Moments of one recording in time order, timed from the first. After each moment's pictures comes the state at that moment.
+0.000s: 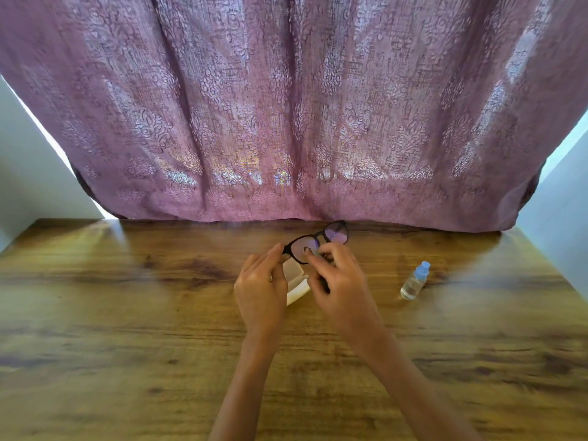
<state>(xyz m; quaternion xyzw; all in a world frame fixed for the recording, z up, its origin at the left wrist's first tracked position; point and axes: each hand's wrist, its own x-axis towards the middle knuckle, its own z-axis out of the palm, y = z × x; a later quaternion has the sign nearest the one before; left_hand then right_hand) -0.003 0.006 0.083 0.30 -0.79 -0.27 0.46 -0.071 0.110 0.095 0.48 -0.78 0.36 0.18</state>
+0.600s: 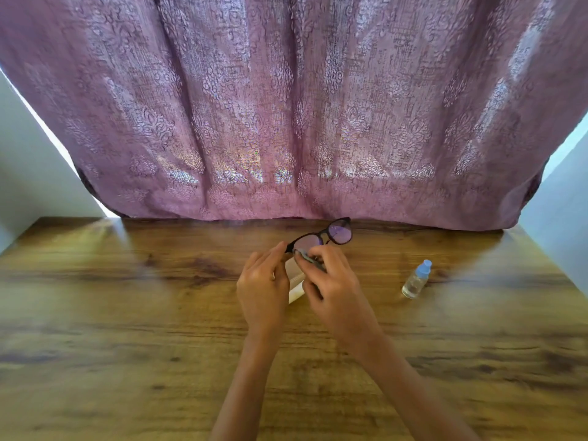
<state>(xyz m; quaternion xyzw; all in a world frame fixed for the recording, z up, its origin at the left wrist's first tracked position) 0.000 0.006 0.083 0.29 -0.79 -0.27 0.47 -0.059 0.110 0.099 0.51 -0.77 0.33 0.17</state>
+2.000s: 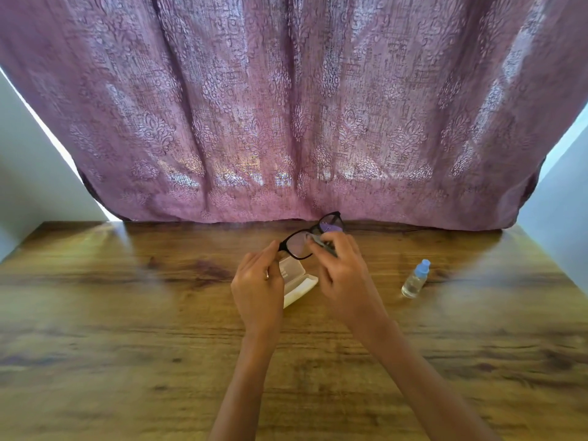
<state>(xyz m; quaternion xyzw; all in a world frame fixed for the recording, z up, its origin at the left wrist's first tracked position) 0.003 0.004 0.086 0.30 -0.78 -0.27 0.48 -0.077 0.110 0.108 0.49 -0.78 0.34 0.17</state>
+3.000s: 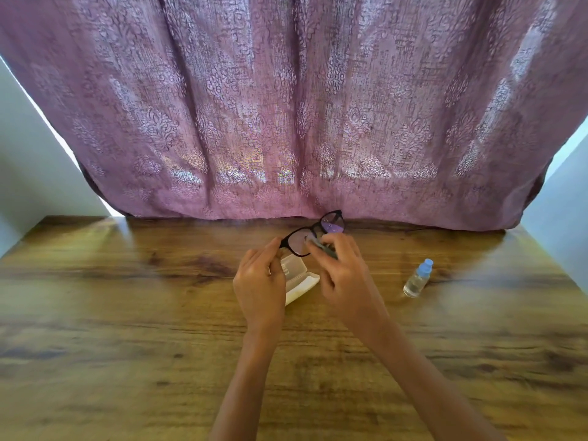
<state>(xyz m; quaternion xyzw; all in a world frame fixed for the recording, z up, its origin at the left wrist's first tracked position) 0.001 0.002 0.085 0.31 -0.77 -0.27 0.48 -0.075 0.111 0.107 0.50 -0.78 0.32 0.16</state>
